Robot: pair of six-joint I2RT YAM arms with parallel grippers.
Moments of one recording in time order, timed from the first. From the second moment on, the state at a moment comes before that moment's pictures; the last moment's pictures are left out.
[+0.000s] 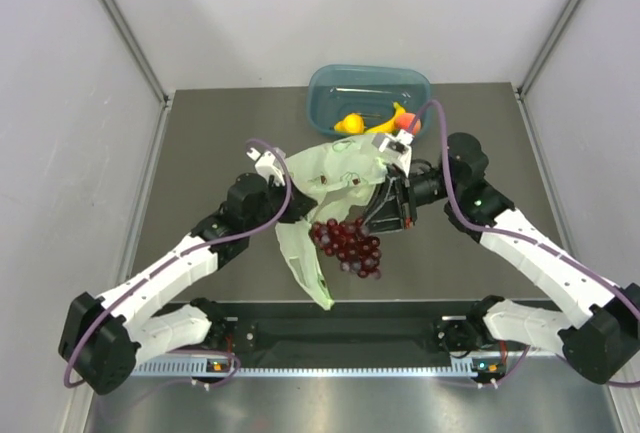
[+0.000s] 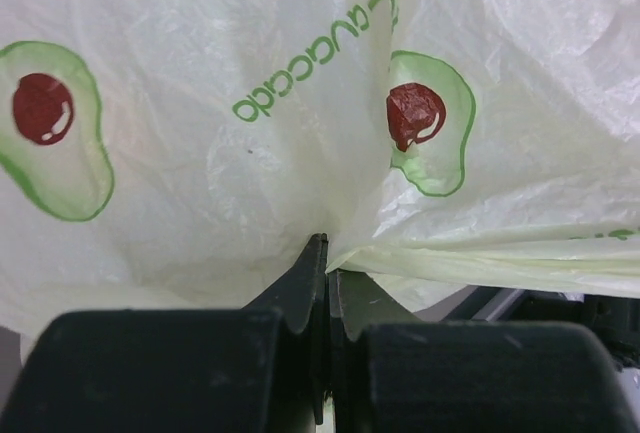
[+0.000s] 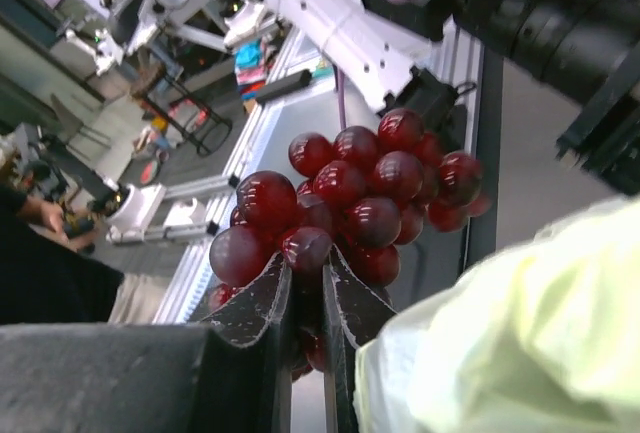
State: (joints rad) left arm -0.62 1.05 0.68 -0.01 0.13 -0.65; right arm 0.59 1.10 0.94 0.22 -1.30 0.62
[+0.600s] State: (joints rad) left arm -0.61 0.75 0.79 -0.33 -0.36 -0.67; right arm 0.61 1.03 0.85 -0.37 -1.17 0.16
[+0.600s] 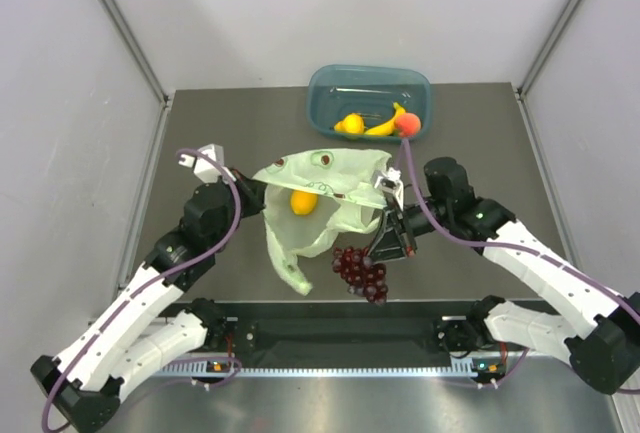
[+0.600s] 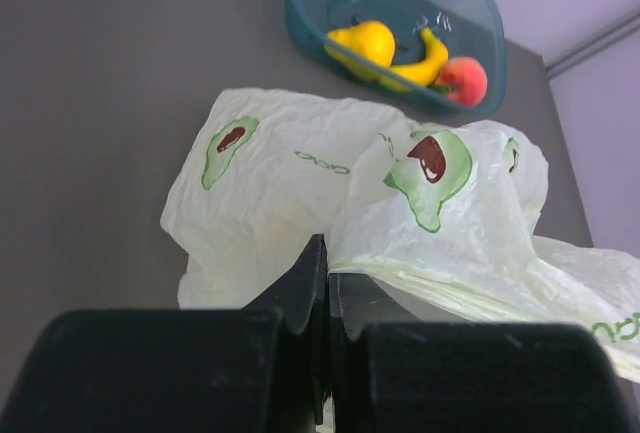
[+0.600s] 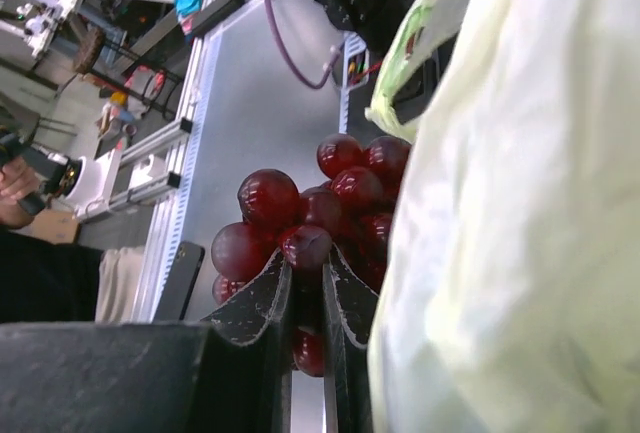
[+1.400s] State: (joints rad) left arm -0.51 0.88 0.98 -0.29 -0.61 -0.62; right arm 0.82 1.03 0.84 -0.41 -1.14 0.17
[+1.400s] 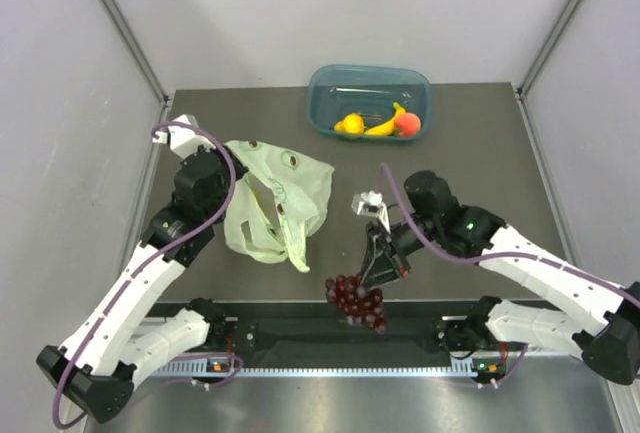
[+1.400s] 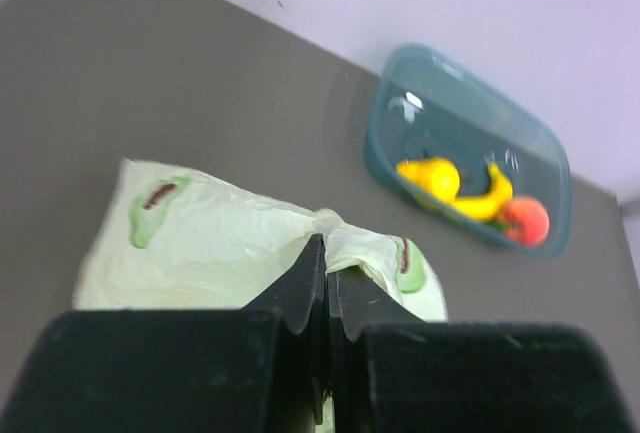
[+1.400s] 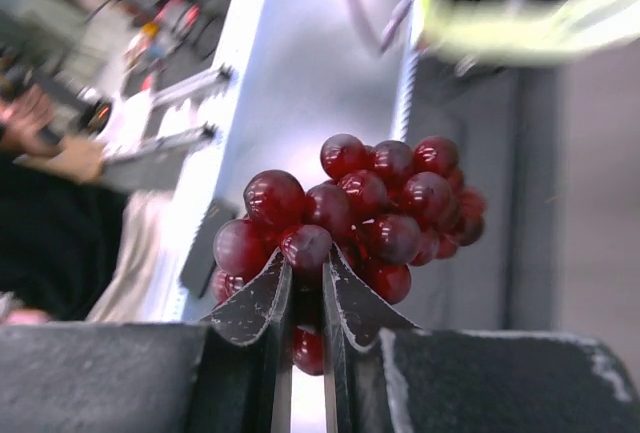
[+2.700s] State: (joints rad) left arm -0.51 0.89 1.02 -0.55 0.18 -0.47; right arm 0.27 2.39 2.19 -0.37 -0.14 0.38
